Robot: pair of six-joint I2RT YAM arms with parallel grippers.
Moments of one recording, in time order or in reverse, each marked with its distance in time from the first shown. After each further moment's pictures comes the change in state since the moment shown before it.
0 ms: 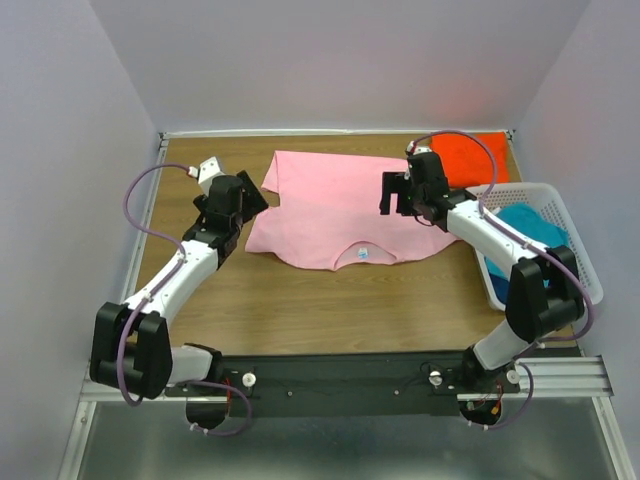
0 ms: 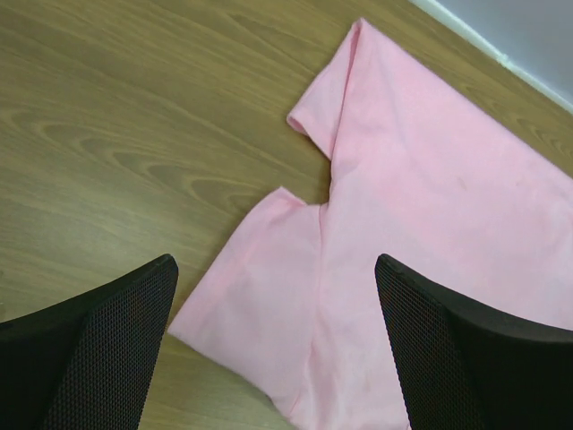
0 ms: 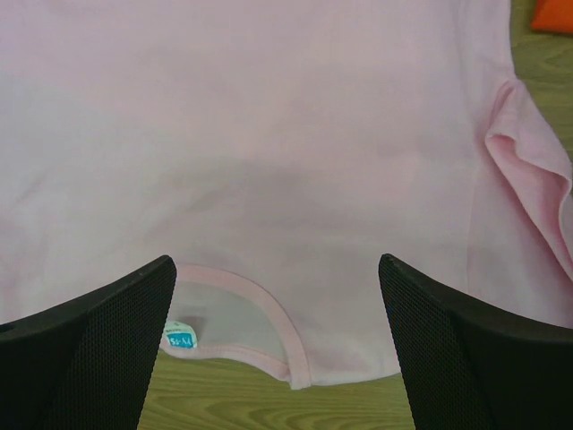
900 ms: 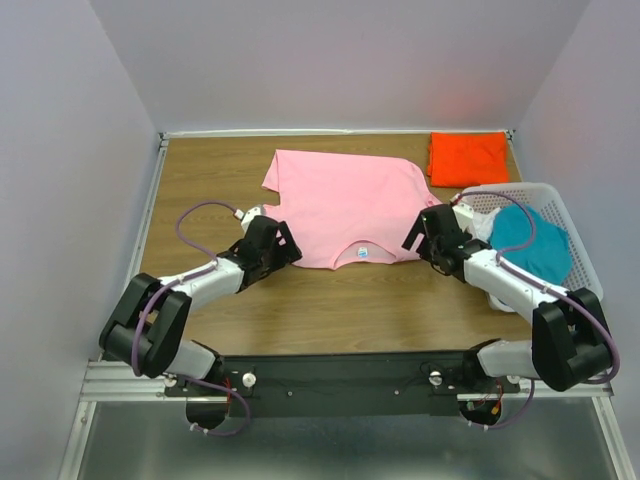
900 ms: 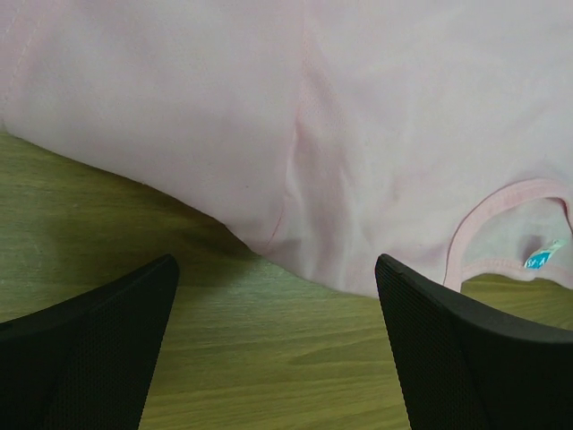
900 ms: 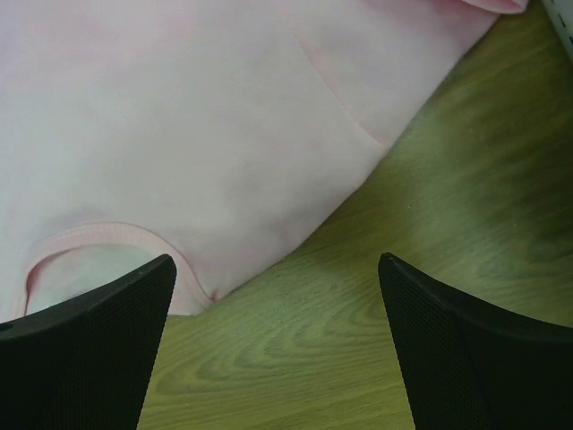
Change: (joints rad) left arm -0.207 0.130 -0.272 0.113 0.241 -0.161; right arm 0.000 -0.263 -0.455 0.062 0.245 0.430
